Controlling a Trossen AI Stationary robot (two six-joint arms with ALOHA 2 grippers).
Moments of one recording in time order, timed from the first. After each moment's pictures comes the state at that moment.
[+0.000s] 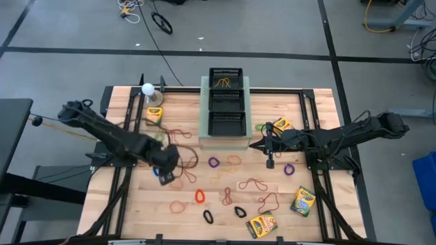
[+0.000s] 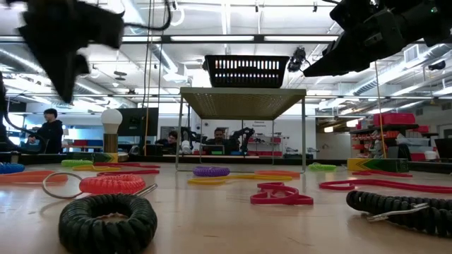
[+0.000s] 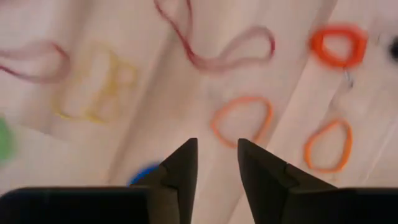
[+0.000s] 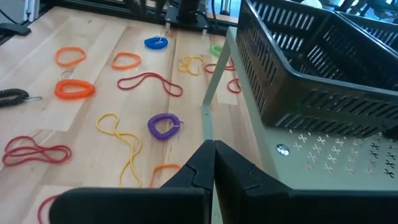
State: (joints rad) left arm -0.42 1.28 0.87 -0.88 -0.11 -0.83; right arm 0.12 1.00 0.46 0.13 0.19 -0.12
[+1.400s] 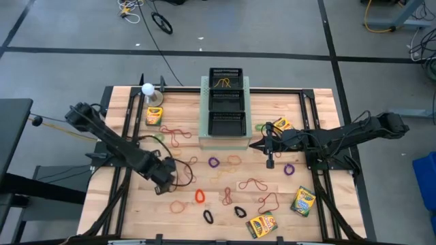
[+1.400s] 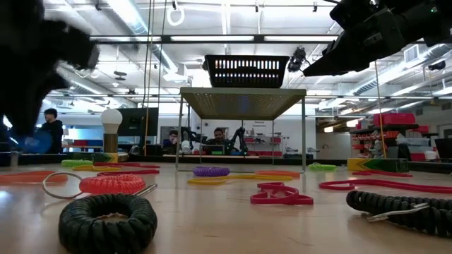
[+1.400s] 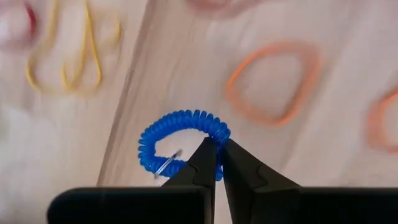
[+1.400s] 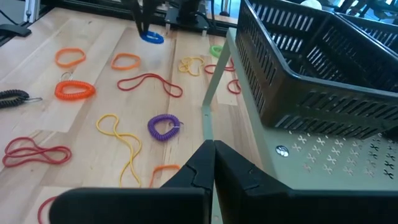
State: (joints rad) left arm -0.57 1.39 0.80 -0.84 -0.19 -0.89; right arm 0.12 1.00 0.46 0.13 0.19 -0.12
